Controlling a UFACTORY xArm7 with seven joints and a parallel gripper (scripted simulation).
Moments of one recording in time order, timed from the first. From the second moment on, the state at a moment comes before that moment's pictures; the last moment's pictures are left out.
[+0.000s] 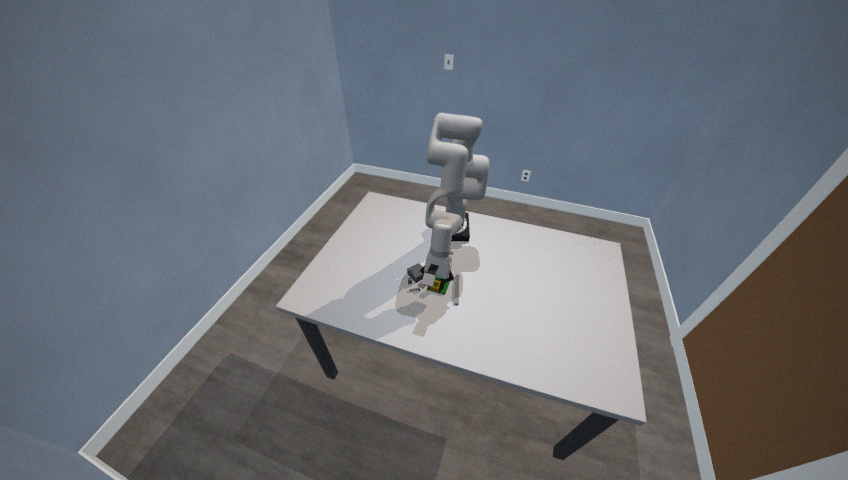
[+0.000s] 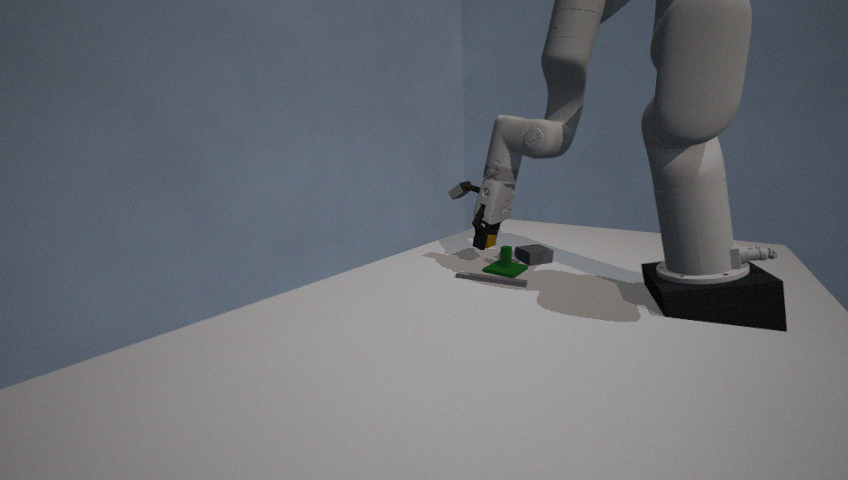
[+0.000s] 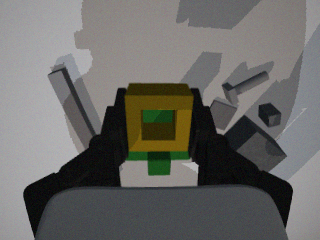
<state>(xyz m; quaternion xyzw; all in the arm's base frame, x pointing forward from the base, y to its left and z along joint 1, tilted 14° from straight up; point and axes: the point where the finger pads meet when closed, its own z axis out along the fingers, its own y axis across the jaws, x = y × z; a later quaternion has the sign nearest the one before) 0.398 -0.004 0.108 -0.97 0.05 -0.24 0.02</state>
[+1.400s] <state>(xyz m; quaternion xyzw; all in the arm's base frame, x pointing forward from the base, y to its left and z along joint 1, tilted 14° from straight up) 0.396 -0.002 0.109 -0.96 0.05 -0.27 0.03</state>
